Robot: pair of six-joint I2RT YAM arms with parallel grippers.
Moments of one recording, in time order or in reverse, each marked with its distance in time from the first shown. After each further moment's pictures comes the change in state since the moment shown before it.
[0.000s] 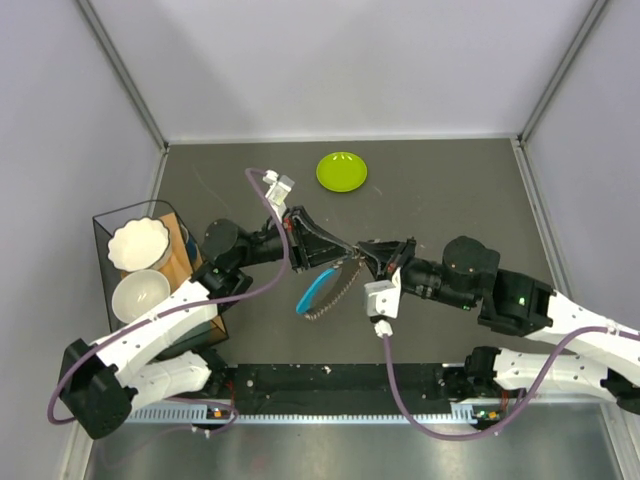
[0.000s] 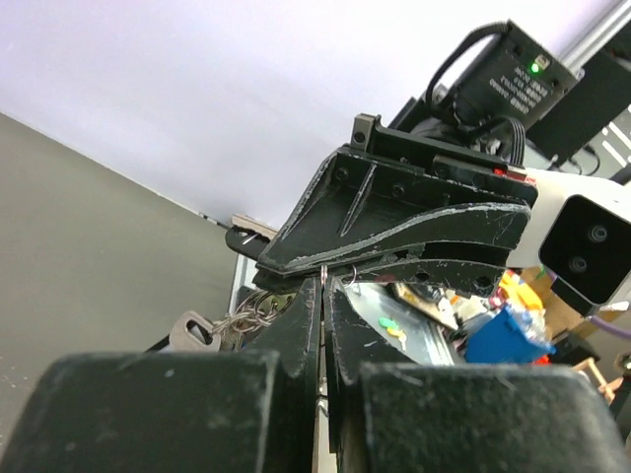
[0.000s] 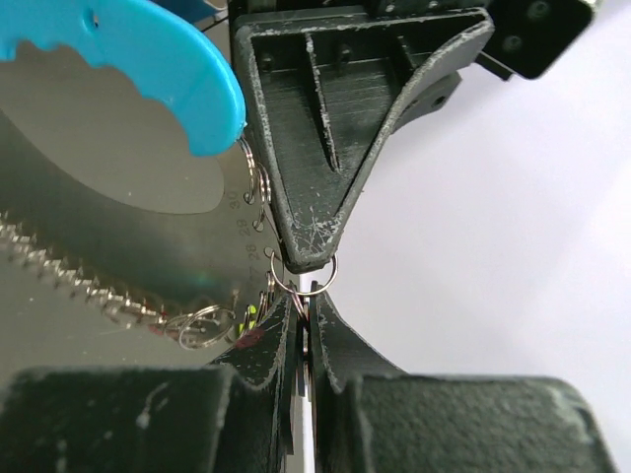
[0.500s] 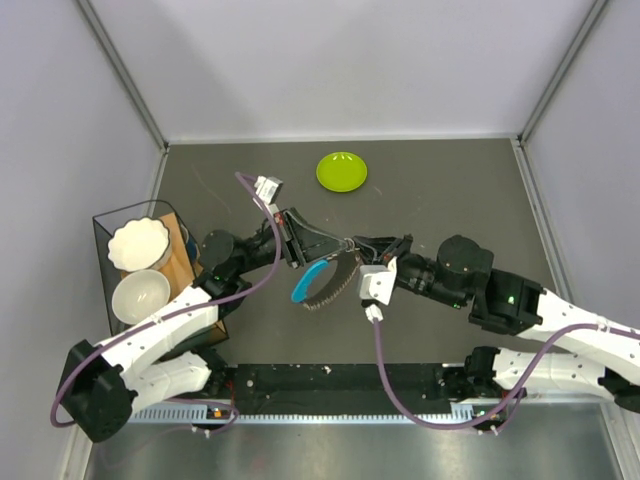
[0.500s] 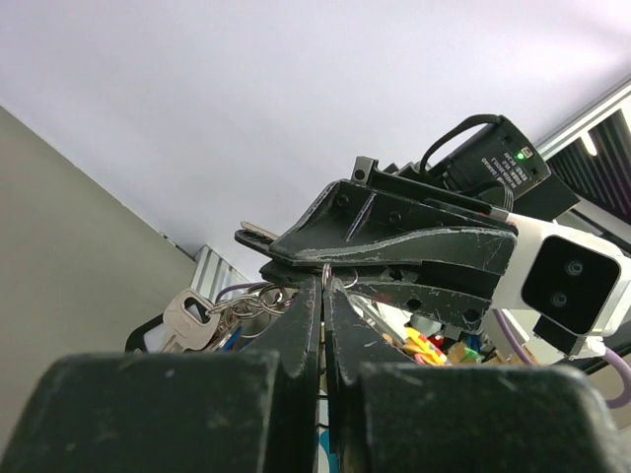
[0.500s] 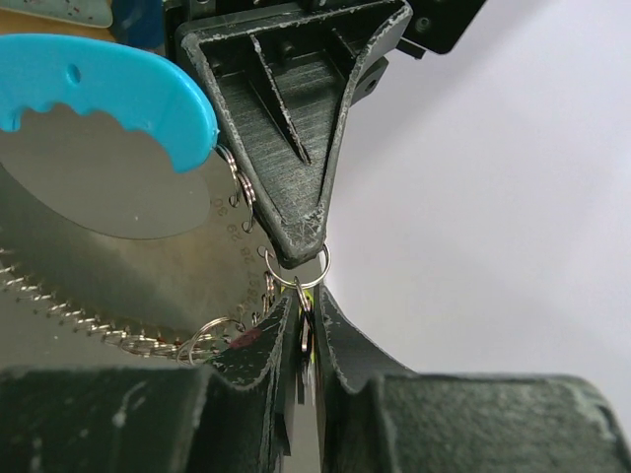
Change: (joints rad) left arm 0.028 -0.016 -0.108 0.146 -0.136 -0.284; right arm 0.000 0.028 -0.020 0.107 0.069 0.153
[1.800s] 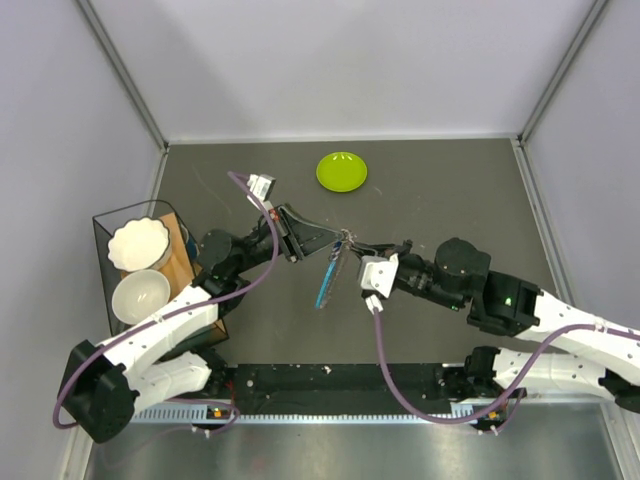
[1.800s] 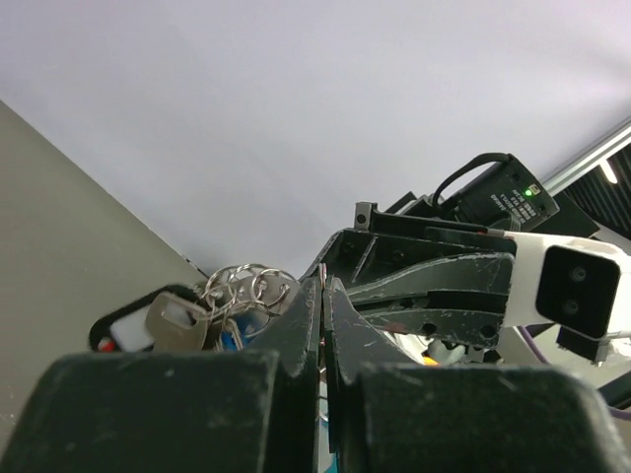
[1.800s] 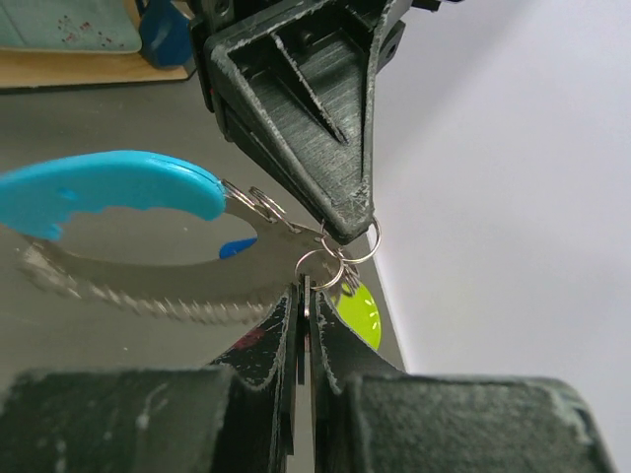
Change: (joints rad) left arm 0.032 0.005 -0.012 0.032 -0.045 -0.004; right arm 0.000 -0.006 -0.034 0.023 0.015 0.170
